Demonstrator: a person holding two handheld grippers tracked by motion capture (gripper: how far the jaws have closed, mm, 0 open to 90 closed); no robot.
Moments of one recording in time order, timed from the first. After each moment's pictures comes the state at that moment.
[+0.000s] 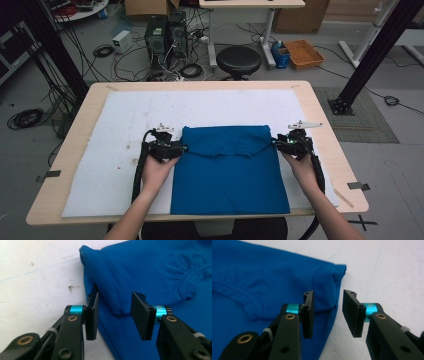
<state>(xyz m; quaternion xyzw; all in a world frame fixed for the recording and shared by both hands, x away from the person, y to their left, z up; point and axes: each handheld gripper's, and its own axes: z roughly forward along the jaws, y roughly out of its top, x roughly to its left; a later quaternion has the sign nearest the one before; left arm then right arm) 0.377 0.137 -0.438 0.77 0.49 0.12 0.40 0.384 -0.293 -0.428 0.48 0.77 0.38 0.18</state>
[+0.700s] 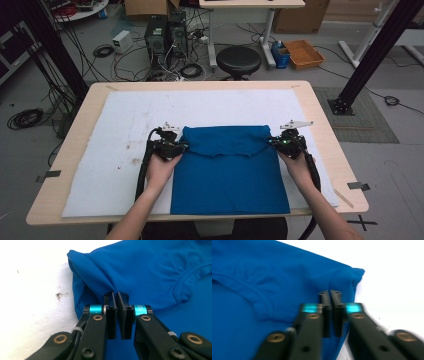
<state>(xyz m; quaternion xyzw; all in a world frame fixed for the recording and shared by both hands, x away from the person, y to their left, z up) 0.380 0.130 -0.436 0.78 0.47 0.12 0.39 0.387 -0.277 -0.426 0.45 0.79 0.38 0.18</state>
